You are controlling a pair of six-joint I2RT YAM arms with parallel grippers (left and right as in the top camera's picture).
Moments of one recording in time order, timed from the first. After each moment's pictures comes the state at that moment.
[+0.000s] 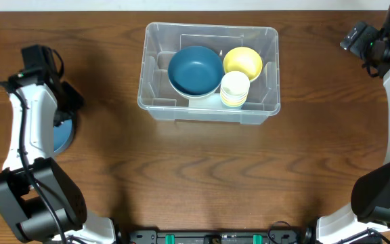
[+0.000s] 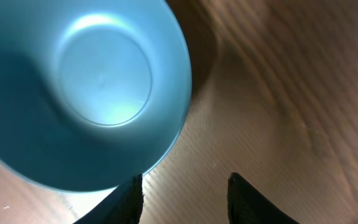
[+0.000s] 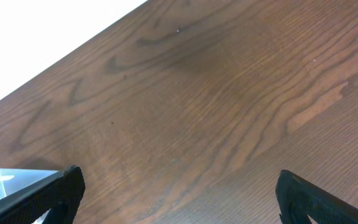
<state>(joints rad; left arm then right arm) 0.31 1.72 1.34 -0.95 -0.14 -0.51 -0.23 1.77 1.71 -0.82 0.12 0.41</state>
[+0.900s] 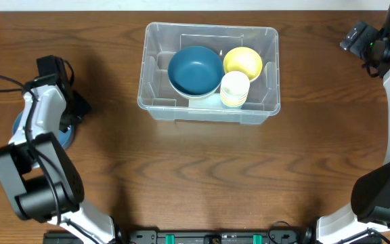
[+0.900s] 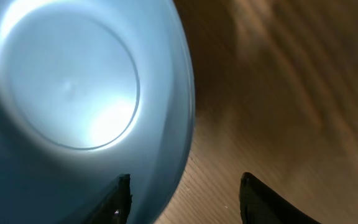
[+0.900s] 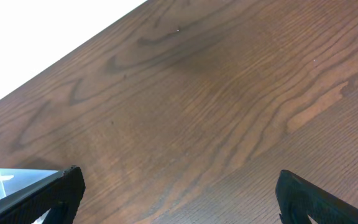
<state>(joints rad) 0.31 1.86 1.27 -0.81 -0.16 -0.52 -0.23 1.77 1.71 -0.82 0.12 0.41</state>
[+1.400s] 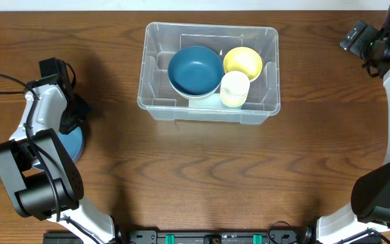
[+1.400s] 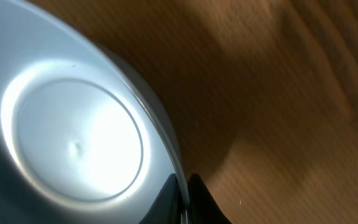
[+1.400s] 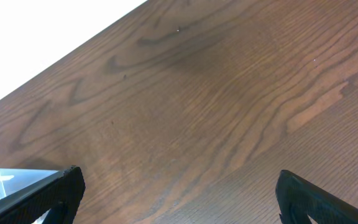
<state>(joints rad) 0.31 1.87 1.28 -0.86 -0.16 -0.52 -0.23 1.77 1.71 -0.82 0.12 0.41</state>
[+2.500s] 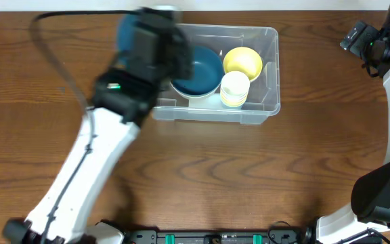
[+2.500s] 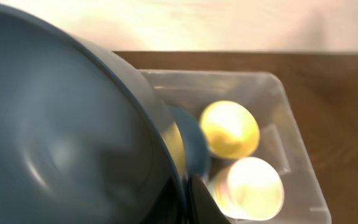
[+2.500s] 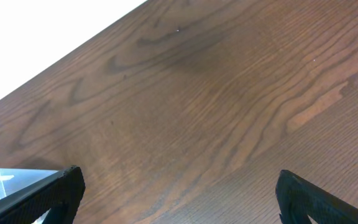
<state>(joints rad) -0.48 1.52 1.60 -0.72 -0.09 -0.35 -0.23 1.77 1.71 -0.82 0.12 0.41</state>
